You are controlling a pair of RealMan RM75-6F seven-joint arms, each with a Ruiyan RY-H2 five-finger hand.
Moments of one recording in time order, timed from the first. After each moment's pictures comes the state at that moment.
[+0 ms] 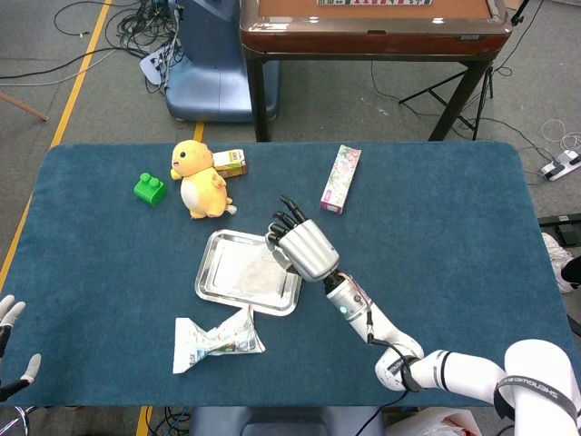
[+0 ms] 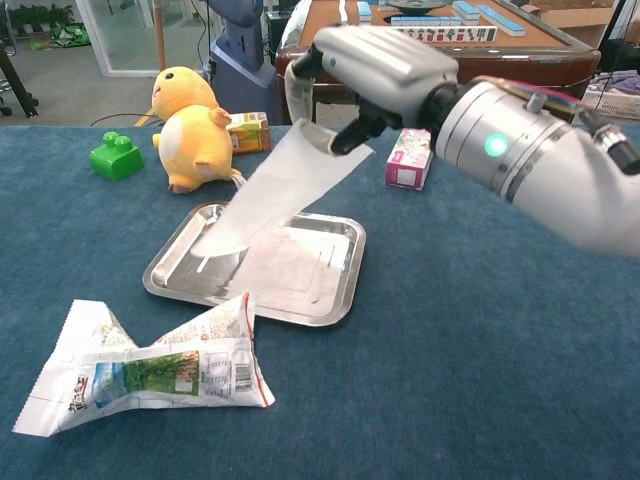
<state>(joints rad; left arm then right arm) 0.09 -1.05 0.01 -1.70 1.52 1.61 -0.02 0.83 -1.73 0.29 -1.36 -1.49 1.08 -0.28</state>
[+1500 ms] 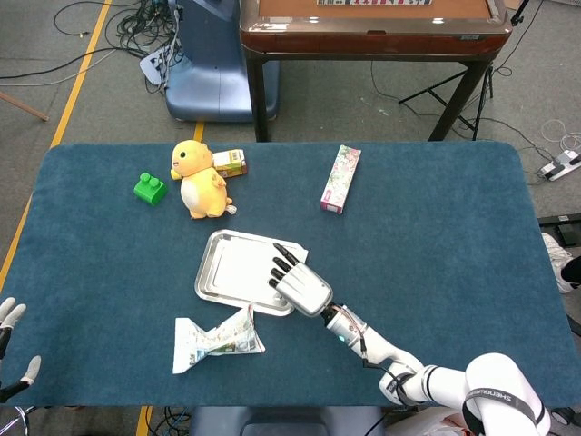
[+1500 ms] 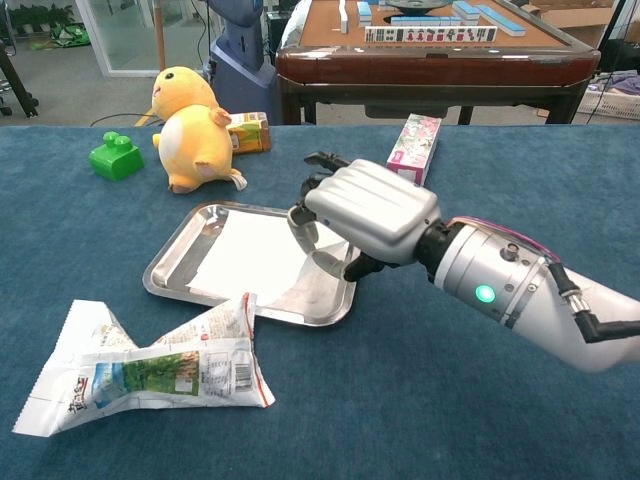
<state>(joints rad) 0.09 -1.06 0.01 -1.67 1.52 1.60 -0.04 0.81 -1.91 0.08 -1.02 -1.65 1.14 -0.24</state>
